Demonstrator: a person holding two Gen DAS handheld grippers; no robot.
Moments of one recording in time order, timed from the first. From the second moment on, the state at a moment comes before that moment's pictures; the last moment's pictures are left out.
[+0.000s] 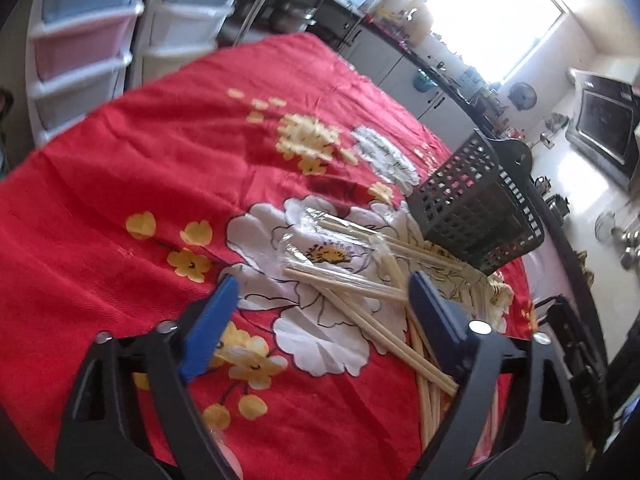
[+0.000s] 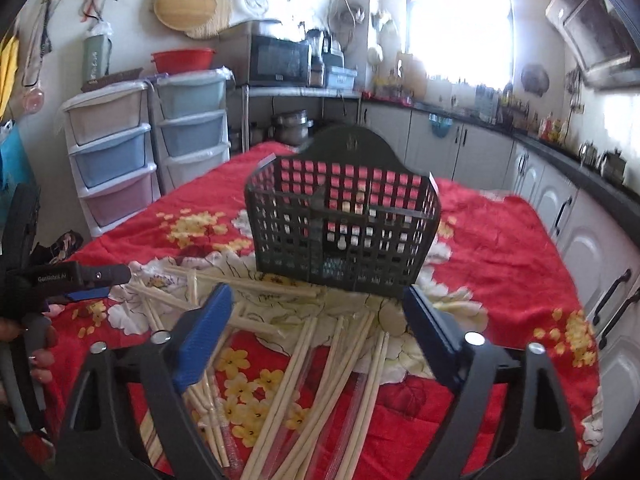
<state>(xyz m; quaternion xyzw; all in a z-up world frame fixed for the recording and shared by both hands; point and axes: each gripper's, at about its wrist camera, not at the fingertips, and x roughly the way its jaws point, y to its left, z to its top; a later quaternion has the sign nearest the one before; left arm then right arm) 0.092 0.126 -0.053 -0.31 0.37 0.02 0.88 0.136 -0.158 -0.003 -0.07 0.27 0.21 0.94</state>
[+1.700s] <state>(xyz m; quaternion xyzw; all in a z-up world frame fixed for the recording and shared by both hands) 0.112 0.170 -0.083 -0.46 0.41 -0.02 0.79 0.245 -0.201 -0.060 0.09 0.46 0.23 0.85</state>
